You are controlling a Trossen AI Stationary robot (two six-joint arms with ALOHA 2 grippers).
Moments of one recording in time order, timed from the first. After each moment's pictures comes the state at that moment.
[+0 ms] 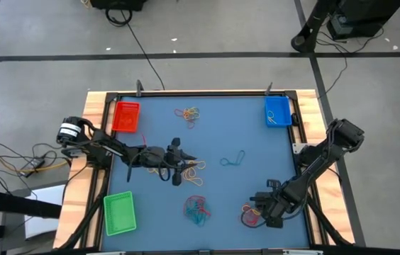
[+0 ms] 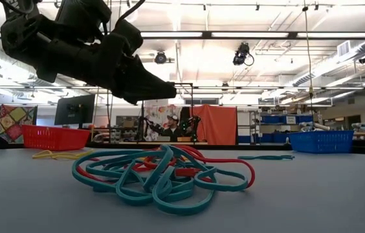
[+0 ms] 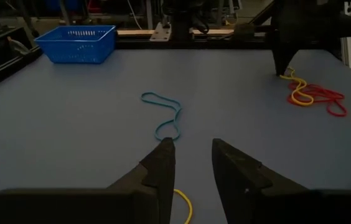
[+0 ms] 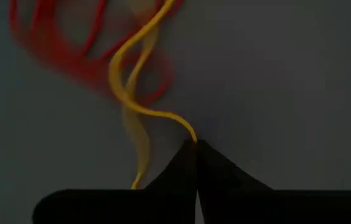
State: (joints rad) left arm -0.14 1.63 0.49 0.90 -0.20 -0.04; right arm 0.79 1.57 0.81 -0.66 0.01 0.98
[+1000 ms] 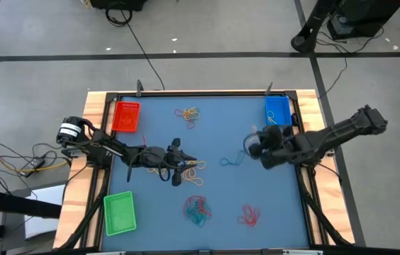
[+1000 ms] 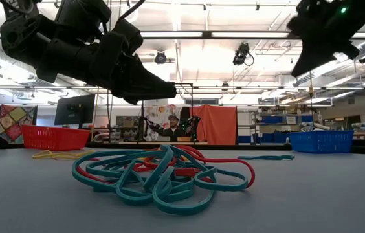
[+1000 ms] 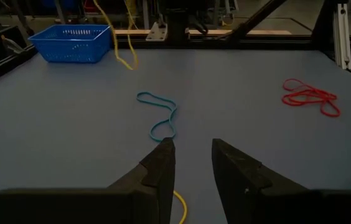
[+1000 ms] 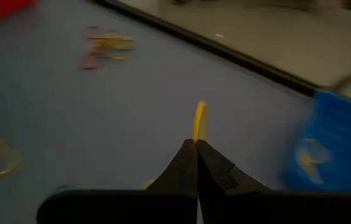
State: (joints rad) left arm -0.14 1.63 0.49 0.90 -0.18 -0.06; right arm 0.29 1.08 0.81 -1.00 0.88 1.16
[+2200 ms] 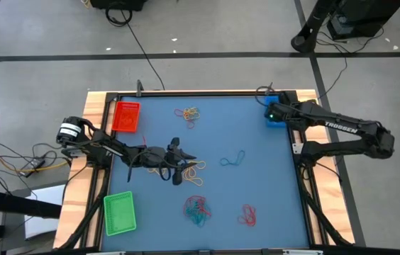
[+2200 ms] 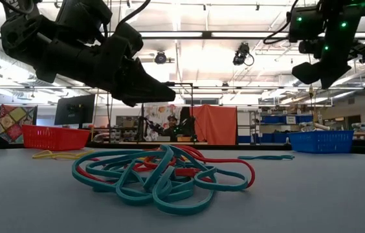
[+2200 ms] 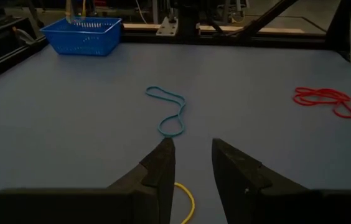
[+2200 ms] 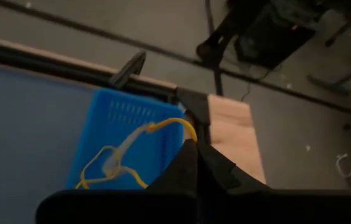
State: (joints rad) left arm -0.14 1.63 0.49 0.87 -0.22 -0.08; right arm -0.48 1.01 0.81 -1.16 0.91 0.83
